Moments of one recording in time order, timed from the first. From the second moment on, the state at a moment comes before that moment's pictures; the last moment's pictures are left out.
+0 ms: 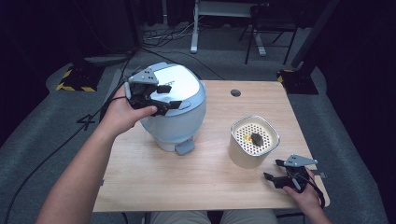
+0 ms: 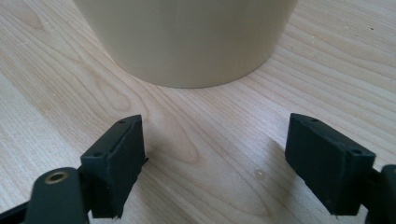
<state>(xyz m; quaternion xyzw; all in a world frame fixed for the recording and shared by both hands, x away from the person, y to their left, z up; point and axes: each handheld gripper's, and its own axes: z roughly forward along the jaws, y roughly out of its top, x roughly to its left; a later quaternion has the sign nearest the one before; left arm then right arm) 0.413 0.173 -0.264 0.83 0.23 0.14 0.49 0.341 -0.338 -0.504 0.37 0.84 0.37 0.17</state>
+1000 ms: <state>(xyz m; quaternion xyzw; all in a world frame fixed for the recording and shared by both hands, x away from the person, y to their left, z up) 0.300 0.183 -0.340 0.83 0.26 0.13 0.48 0.341 -0.337 -0.504 0.37 0.84 0.37 0.16</state>
